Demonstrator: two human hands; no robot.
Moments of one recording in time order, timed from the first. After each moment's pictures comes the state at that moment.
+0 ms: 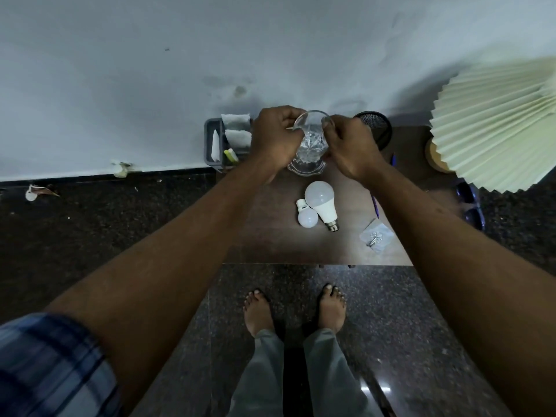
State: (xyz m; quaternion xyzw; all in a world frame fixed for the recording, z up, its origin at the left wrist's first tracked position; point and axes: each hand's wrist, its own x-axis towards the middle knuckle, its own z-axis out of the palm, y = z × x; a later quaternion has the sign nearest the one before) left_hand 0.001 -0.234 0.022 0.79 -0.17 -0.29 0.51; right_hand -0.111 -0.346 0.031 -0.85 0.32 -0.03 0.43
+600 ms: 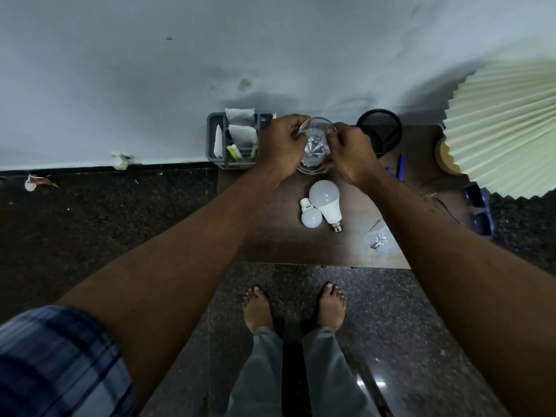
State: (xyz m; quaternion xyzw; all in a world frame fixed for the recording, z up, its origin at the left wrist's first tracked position) left_hand 0.004 -0.236 -0.029 0.81 -0.21 -0.26 0.48; right_hand -0.106 -0.340 0.002 -0.81 0.36 0.01 0.46
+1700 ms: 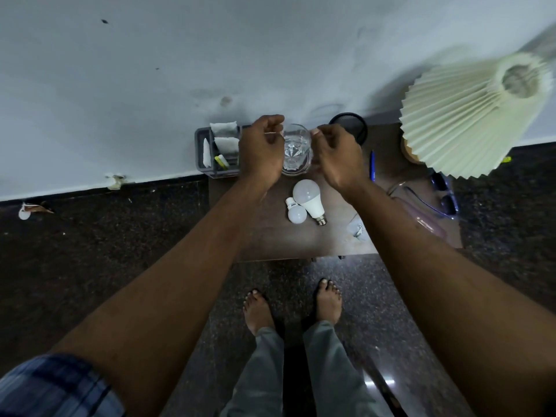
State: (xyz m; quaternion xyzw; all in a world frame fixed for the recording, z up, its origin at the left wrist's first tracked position) left_hand -0.027 -0.222 0.048 0.83 -0.16 -0.21 0.49; right_hand -0.134 -0.321 0.049 -0.72 0.47 -0.09 0.50
